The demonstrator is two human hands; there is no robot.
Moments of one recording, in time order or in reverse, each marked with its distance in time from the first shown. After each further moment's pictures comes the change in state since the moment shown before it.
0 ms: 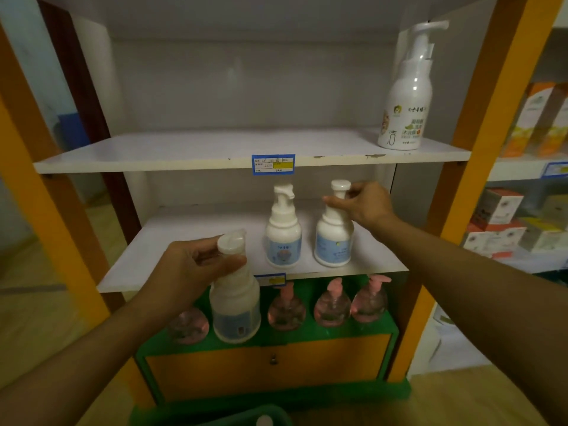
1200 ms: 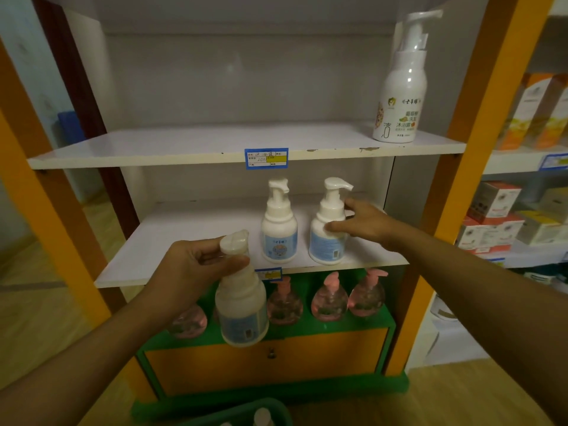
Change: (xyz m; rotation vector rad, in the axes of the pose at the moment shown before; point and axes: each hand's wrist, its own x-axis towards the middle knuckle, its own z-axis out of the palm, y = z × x) left_hand -0.006 0.004 0.014 -0.054 -0.012 -0.024; right_hand -0.015 0.034 -0.008 0.019 -0.497 0.040
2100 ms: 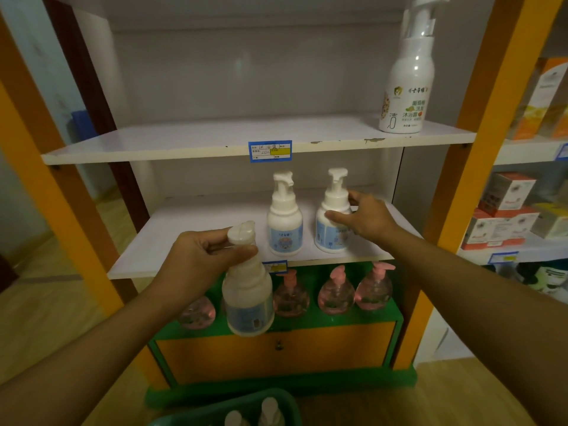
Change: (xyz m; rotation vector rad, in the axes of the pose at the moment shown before) left_hand -0.004 0.010 0.006 -0.016 0.036 -0.015; right_hand 0.004 0.005 0.016 -0.124 0.290 -0.039
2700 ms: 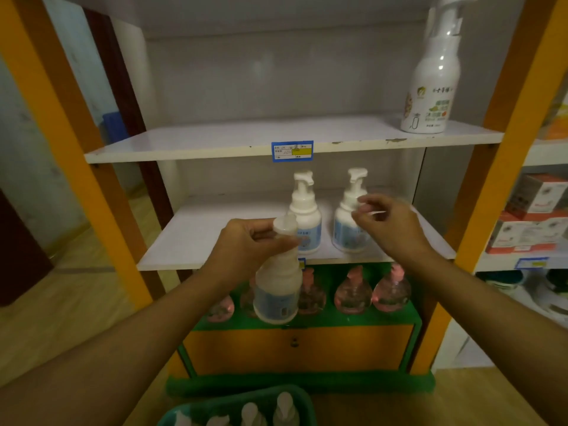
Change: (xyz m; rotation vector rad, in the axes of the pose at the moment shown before) left_hand 0.009 0.013 0.022 0.060 -0.031 -0.017; right_hand -0.059 -0.027 -0.007 0.236 0.102 -0.064
